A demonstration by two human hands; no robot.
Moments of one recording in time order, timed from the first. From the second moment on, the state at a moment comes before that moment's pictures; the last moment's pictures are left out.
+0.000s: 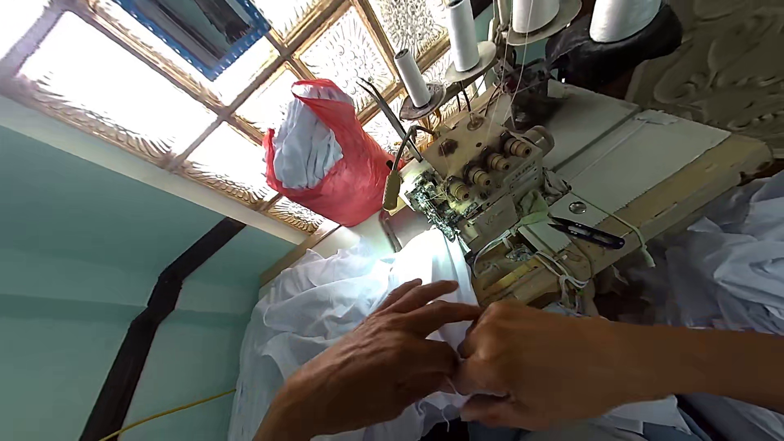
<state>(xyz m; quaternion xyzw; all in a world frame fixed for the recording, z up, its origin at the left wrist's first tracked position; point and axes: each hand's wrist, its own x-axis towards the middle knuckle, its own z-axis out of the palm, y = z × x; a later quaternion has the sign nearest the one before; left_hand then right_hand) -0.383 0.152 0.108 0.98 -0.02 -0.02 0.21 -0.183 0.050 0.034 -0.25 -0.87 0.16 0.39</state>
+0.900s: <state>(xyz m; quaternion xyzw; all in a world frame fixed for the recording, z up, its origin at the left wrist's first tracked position) -0.424 0.207 0.102 0.90 0.20 0.30 0.26 -0.115 0.153 -0.047 -0.28 -0.87 0.14 0.37</state>
